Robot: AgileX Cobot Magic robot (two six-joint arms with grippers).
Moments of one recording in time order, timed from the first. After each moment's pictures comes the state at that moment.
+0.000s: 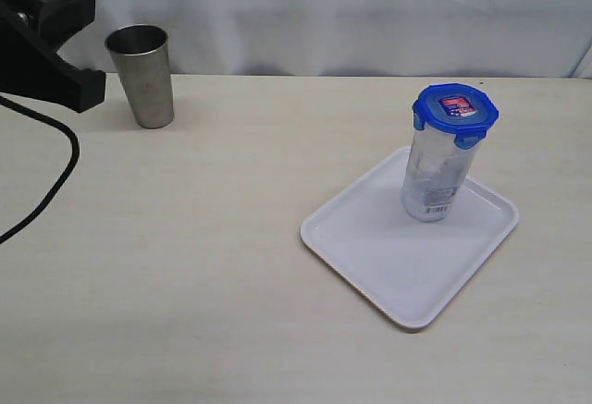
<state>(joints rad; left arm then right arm) -0.49 1.01 -0.71 1.38 0.06 -1.20 -0.04 0.01 0.00 -0.04 0.36 0.15</state>
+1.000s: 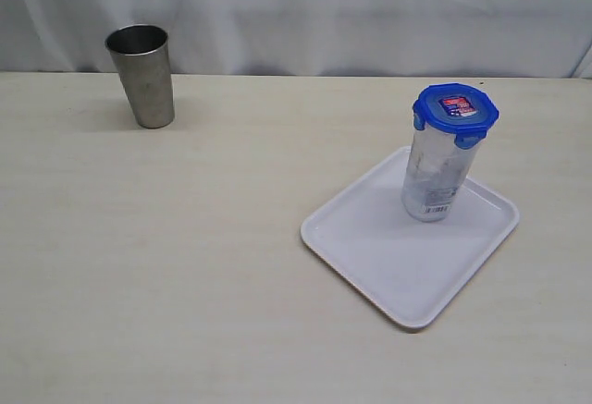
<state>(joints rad) -0.49 0.63 -0.57 0.39 0.07 -1.20 -0.04 0.01 0.00 -0.04 0.36 0.15</state>
